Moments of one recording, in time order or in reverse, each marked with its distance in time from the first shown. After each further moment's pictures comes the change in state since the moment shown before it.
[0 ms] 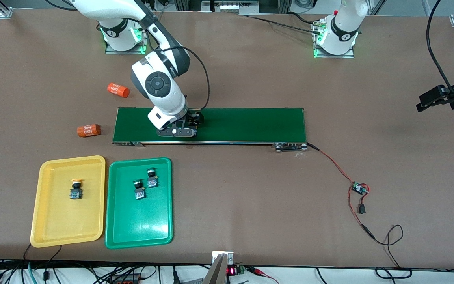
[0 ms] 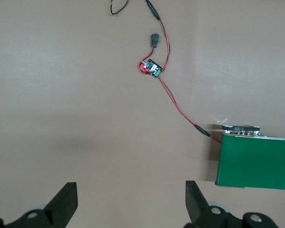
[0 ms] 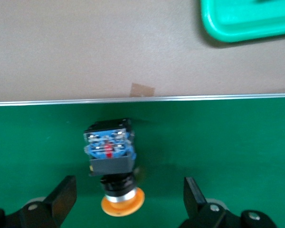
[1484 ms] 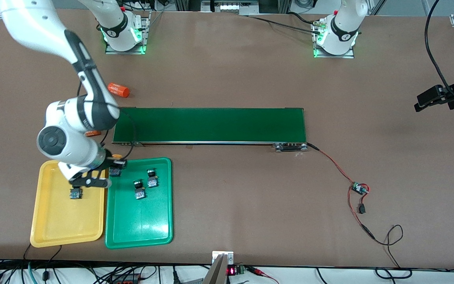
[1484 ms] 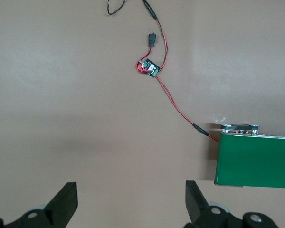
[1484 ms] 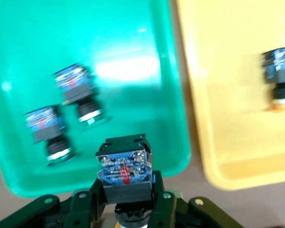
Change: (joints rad) left arm 0.000 0.000 -0.009 0.000 0.000 0.000 0.000; right arm -0.290 0.169 -0.190 0.354 -0.007 -0.180 -0.427
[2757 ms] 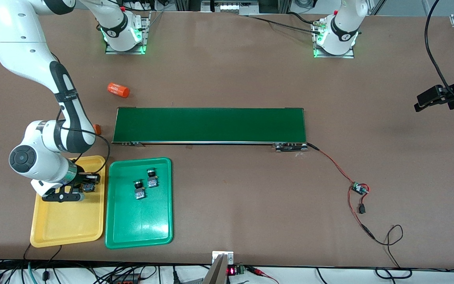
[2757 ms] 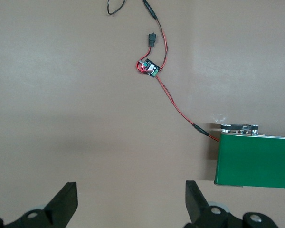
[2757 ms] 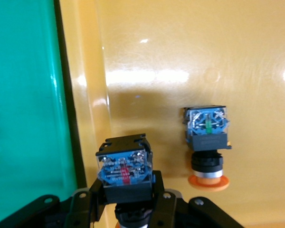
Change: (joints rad) left arm 0.000 0.000 0.000 0.000 0.000 0.000 0.000; right arm -0.090 0.137 -0.074 0.072 0.000 0.130 -0.260
